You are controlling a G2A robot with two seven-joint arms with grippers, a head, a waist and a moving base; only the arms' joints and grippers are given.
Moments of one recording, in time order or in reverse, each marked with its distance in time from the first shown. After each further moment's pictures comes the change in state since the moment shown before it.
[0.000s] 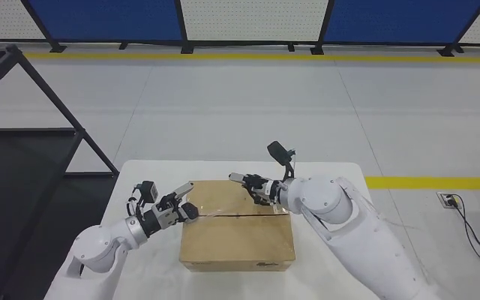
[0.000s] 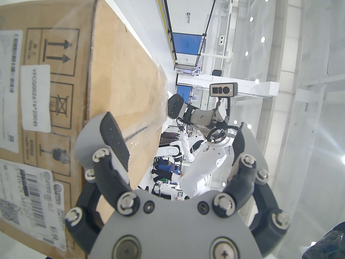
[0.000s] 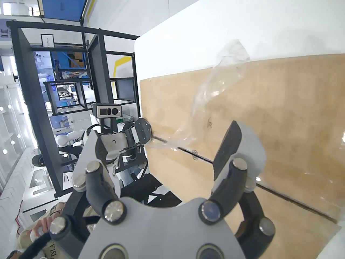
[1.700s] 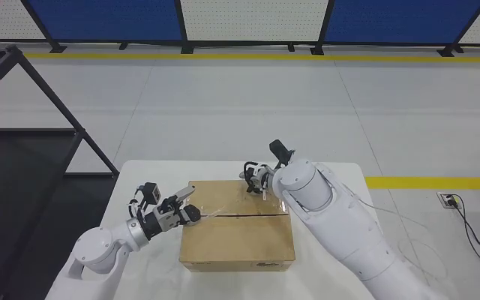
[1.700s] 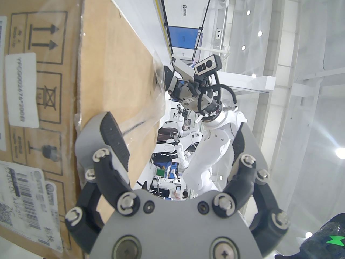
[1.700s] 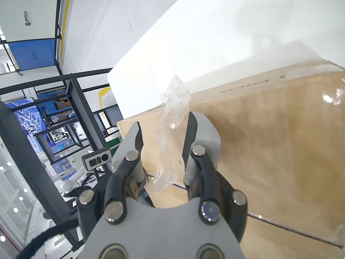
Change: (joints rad) left arm 0.006 0.016 0.020 0.006 -0.037 -0.036 -0.014; right arm 0.147 -0.131 -0.075 0.294 0.102 0.225 -0.164
